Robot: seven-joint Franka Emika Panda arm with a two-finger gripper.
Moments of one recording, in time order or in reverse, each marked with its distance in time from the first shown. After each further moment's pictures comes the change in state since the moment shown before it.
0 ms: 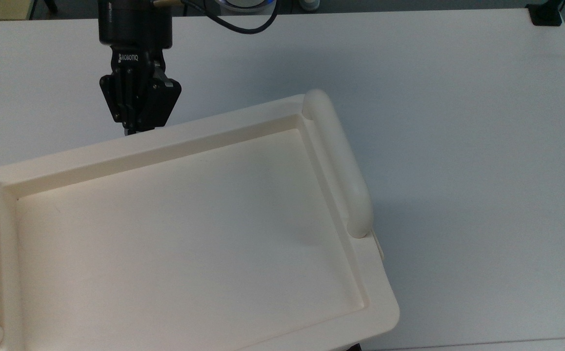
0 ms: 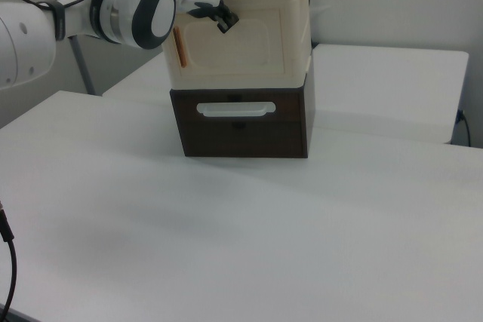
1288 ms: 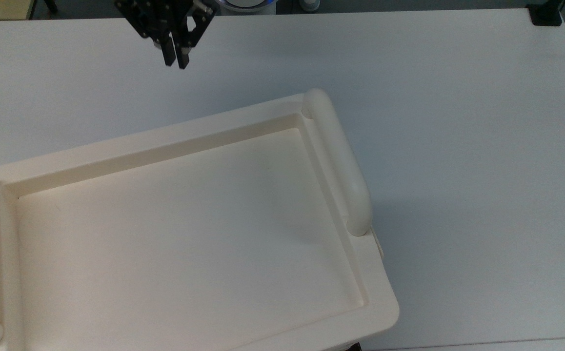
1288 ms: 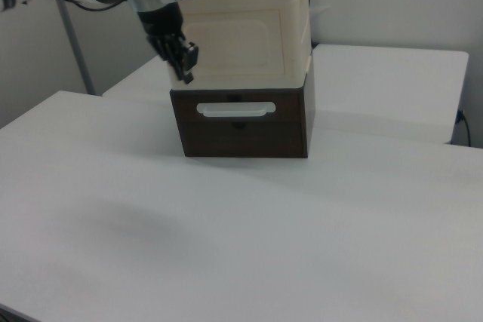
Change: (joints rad) arm -0.005 -0.195 -0.001 -0.008 -0.025 -0.899 -0.485
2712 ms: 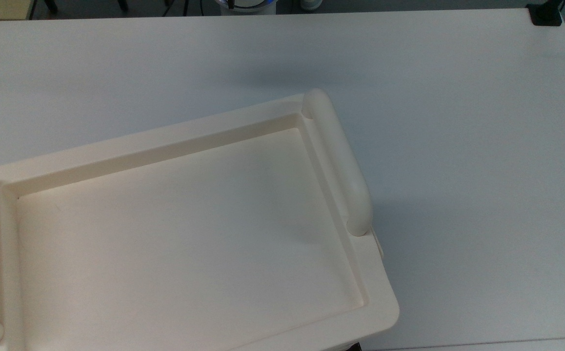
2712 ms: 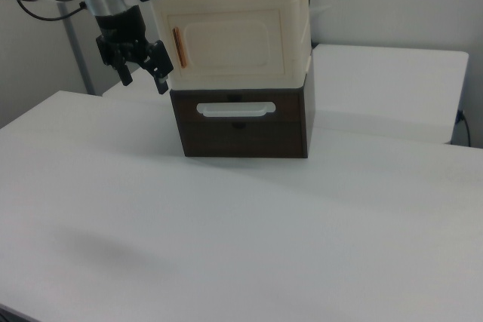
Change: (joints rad) arm 0.063 -0.188 -0.025 -0.180 0.000 -0.092 -0.186
